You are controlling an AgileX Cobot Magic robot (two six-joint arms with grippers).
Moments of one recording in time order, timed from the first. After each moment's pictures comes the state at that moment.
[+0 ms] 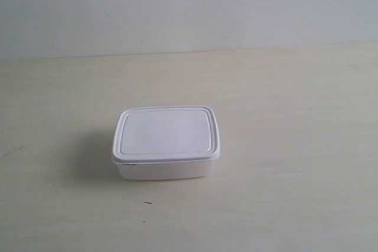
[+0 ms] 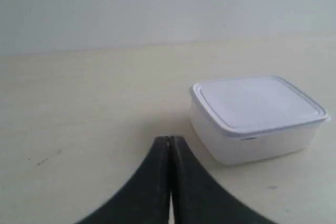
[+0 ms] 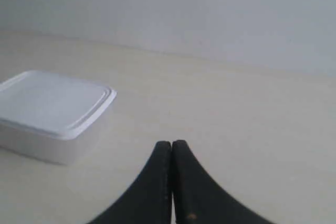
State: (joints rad) left arm -0.14 0.03 0.00 -0.25 0.24 0.15; right arm 0.32 0.19 0.00 0.21 0.11 -0.28
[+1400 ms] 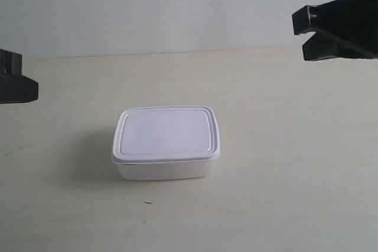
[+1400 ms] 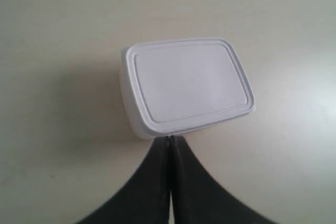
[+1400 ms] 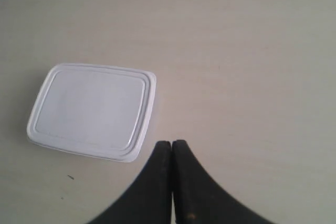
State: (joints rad) left arm -0.14 1.04 -0.80 -0.47 0.66 0.13; right arm 0.32 1.21 -1.02 0.22 0.75 0.04
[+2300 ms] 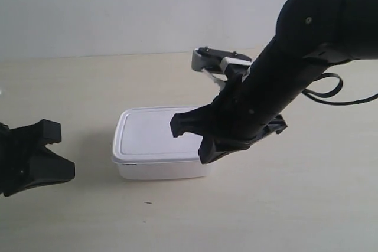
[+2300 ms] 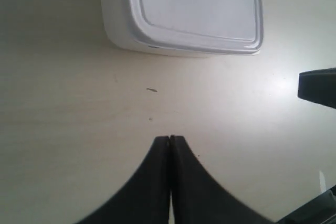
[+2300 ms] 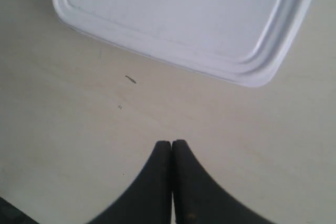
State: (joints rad) left arm -0.15 1.17 -0.54 -0.90 0.60 0.26; right arm 0.59 1.68 -1.08 0.45 0.77 0.00
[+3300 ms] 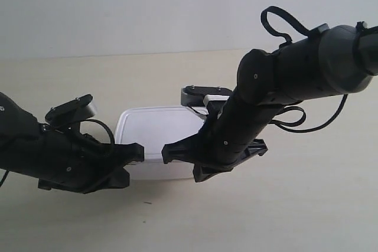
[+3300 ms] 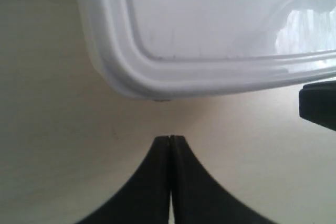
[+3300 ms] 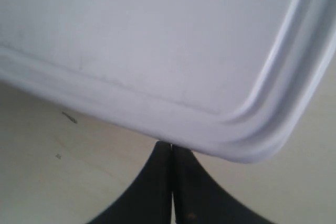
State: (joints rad) left arm -0.39 1.65 -0.69 -1.02 0.29 0.38; right arm 0.63 1.90 -1.08 0.42 0.59 0.03
